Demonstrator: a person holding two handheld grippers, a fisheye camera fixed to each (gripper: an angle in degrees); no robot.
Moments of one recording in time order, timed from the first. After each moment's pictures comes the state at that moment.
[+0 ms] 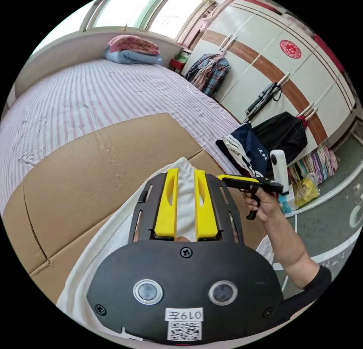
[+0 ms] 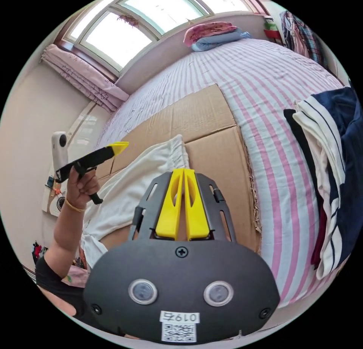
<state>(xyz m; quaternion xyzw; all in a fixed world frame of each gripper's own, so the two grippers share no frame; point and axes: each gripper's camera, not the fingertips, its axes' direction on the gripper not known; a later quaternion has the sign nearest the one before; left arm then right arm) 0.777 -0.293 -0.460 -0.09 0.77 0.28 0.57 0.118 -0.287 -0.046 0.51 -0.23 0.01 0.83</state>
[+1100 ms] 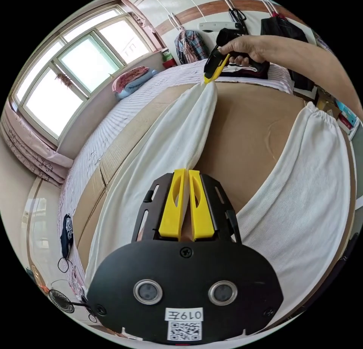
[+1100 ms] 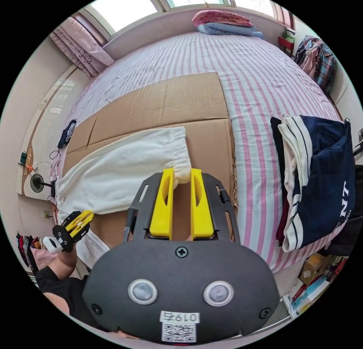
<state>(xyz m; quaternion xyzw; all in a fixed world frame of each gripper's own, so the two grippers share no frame) 0.522 -0.049 -0.555 0.14 0.53 0.45 0.70 0.170 -0.376 -0.068 0.41 -0.12 0.02 0.90</state>
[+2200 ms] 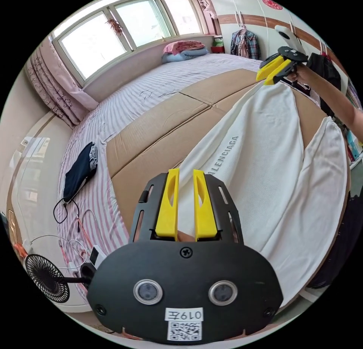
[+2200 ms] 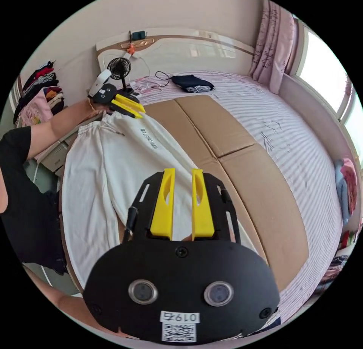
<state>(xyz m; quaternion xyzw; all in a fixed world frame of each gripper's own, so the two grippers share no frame) 0.239 -0.263 -0.206 0.02 0.53 0.39 0.75 -0.358 -0.449 -0.027 0.44 0.06 -0.50 0.75</state>
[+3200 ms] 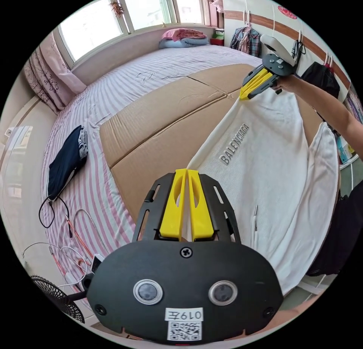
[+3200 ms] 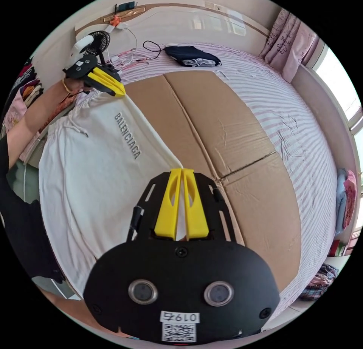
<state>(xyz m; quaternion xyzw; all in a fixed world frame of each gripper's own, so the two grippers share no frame) 0.161 -0.413 -0.123 -0.05 0.56 0.39 0.73 -0.513 -0.614 0.072 0.39 0.11 -0.46 0.79</state>
